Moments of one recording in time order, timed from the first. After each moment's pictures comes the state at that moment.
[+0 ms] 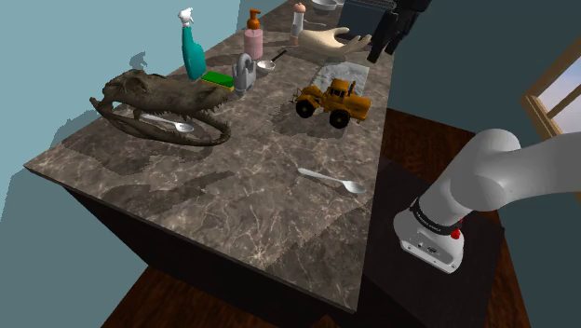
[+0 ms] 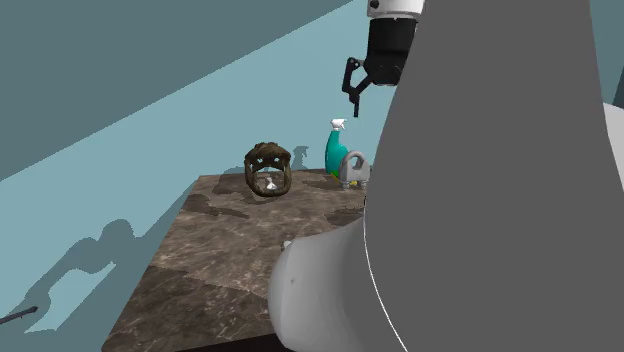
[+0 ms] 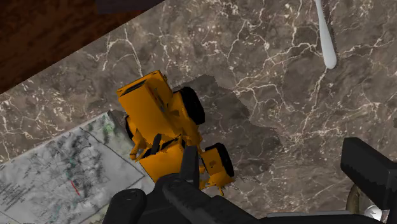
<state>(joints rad) 0.00 -0.78 -0.01 -2.30 0.03 1.64 0.01</state>
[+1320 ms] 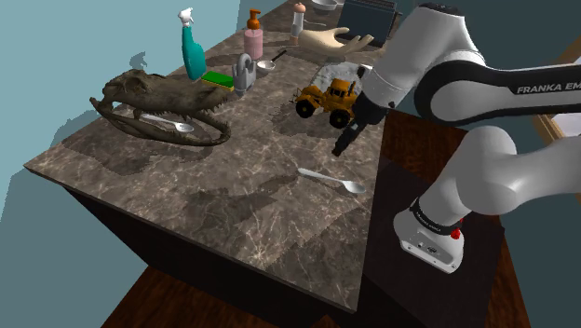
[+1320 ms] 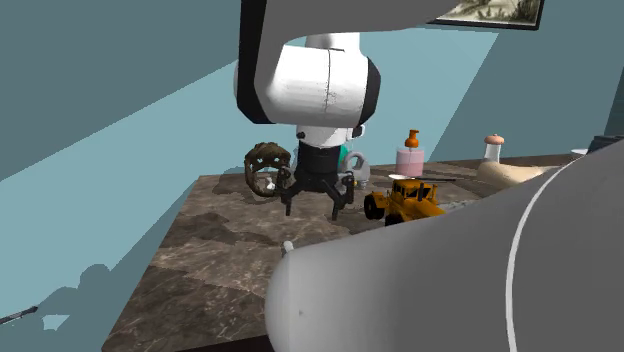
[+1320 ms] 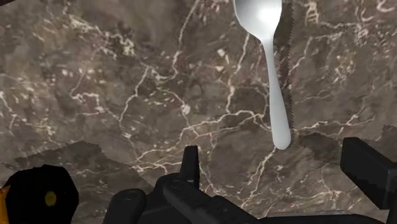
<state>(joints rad) 0.20 -0.93 0.19 -2.90 0.26 2.18 0.09</state>
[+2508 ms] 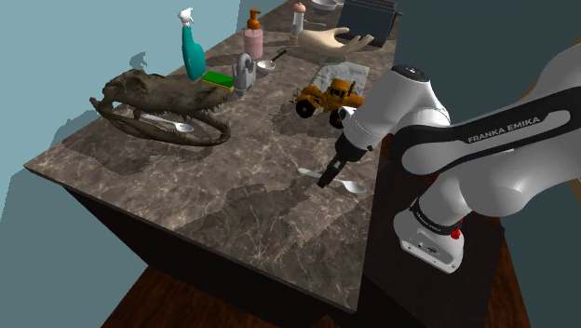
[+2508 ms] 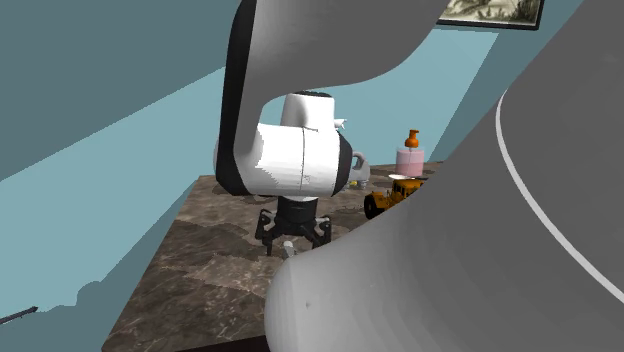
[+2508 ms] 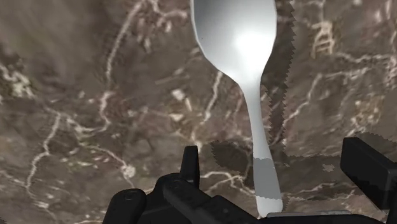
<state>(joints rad) 0.32 -0.70 0.29 -3.03 0.39 2.58 0.10</state>
